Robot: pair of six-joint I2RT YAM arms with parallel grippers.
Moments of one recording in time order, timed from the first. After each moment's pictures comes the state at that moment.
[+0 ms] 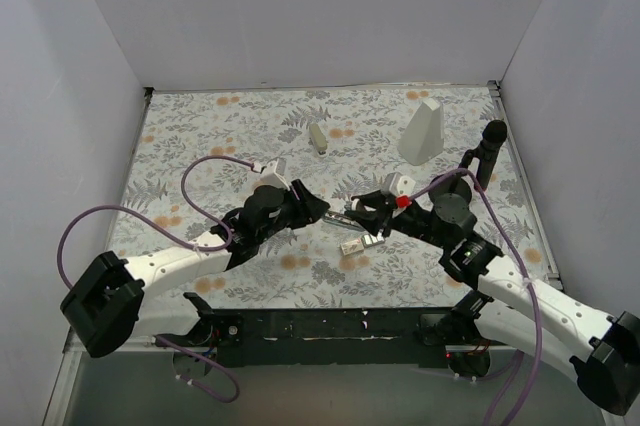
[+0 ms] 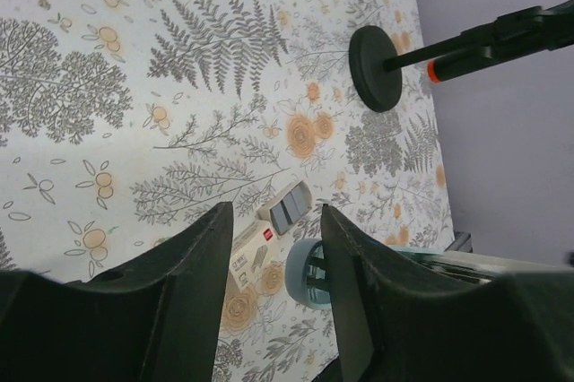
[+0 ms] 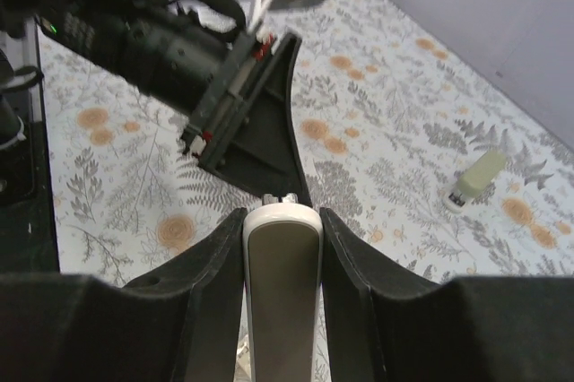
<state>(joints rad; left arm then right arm) -0.80 1.19 0.56 0.30 -0.09 -0.91 0.77 0.84 0.48 0.34 -0.40 -0.11</state>
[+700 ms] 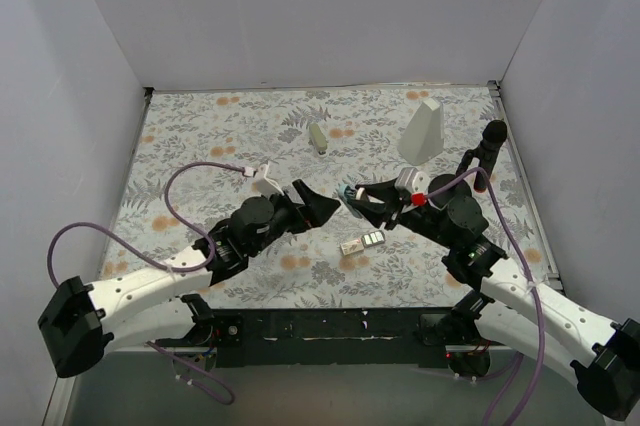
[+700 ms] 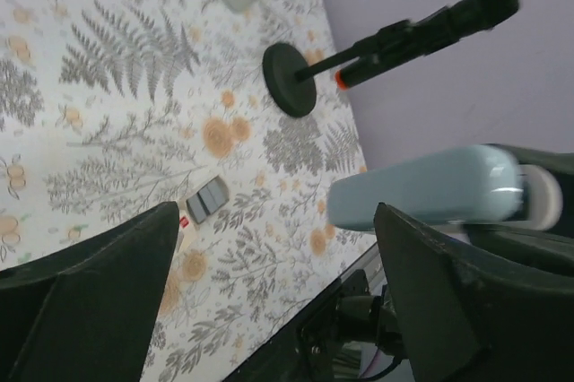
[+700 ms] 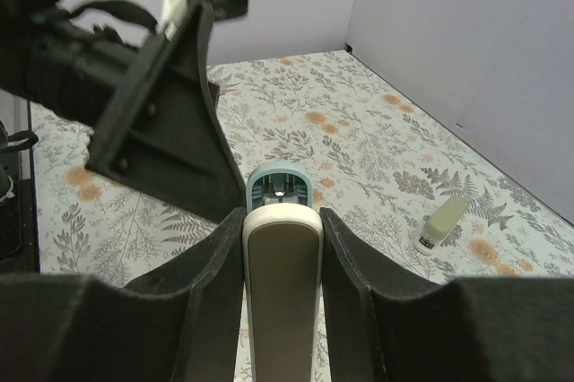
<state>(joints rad) -0.94 1.06 0.56 0.23 -0.18 -0.99 0.75 0.77 0.47 0.46 -0.38 -0.06</state>
